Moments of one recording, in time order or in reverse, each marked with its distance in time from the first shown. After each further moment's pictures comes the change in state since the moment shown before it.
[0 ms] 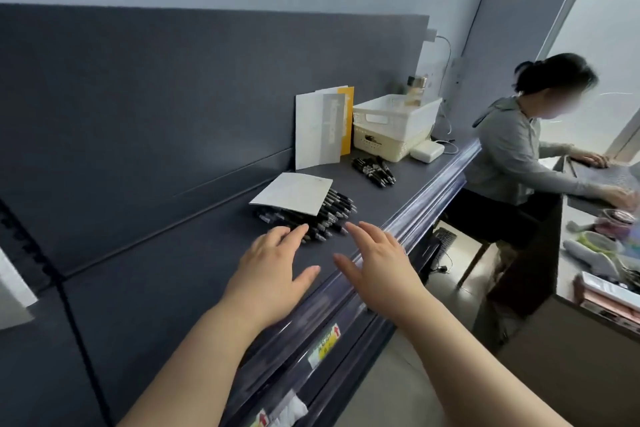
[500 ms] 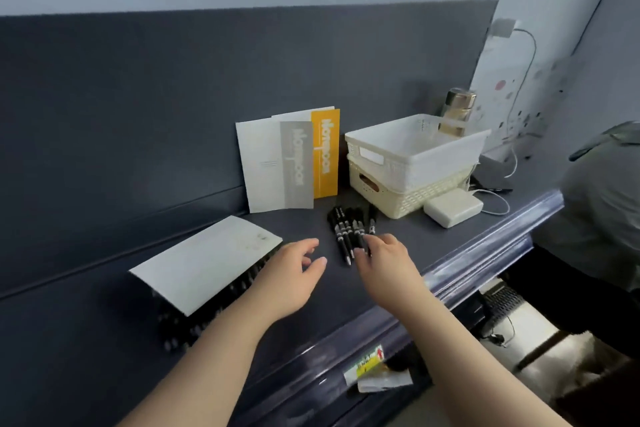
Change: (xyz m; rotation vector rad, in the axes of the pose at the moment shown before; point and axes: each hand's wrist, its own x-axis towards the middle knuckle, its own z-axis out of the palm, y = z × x) left_hand 0.267 0.120 0.097 -0.379 0.044 -0.382; right_hand 0.257 0.223 -0.029 0.129 -0.131 -0.085
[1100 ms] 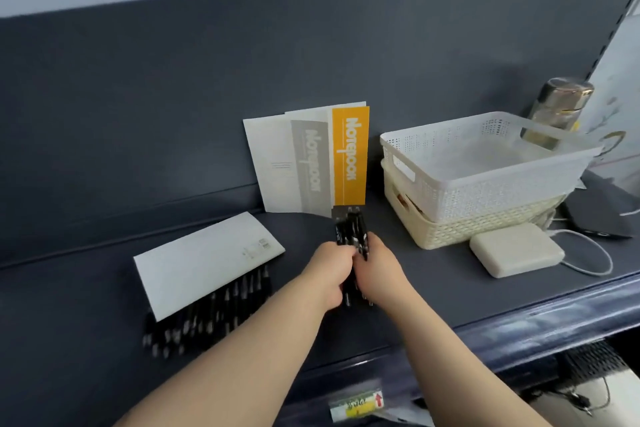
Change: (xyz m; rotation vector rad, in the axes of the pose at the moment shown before) left_hand 0.122 0.044 0.070 -0.878 0.229 -0.685; right_hand 0.107 0.028 0.022 0.560 -0.299 -0.014
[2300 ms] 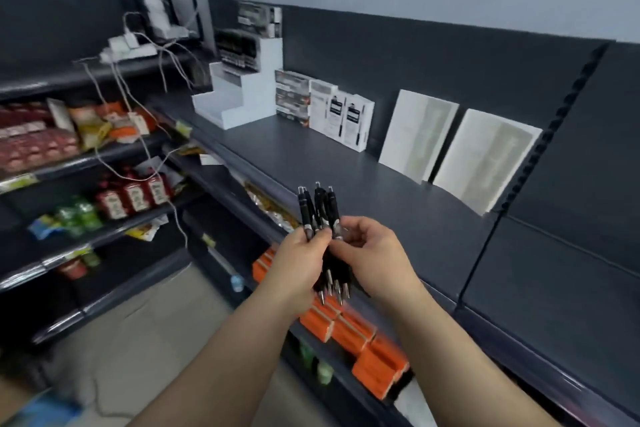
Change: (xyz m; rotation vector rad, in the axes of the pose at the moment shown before) left_hand -0.364 -0.225 -0.645 -0.665 0.795 0.502; right_hand -0.414 -0.303 0.539 0.120 -0.893 -0.545
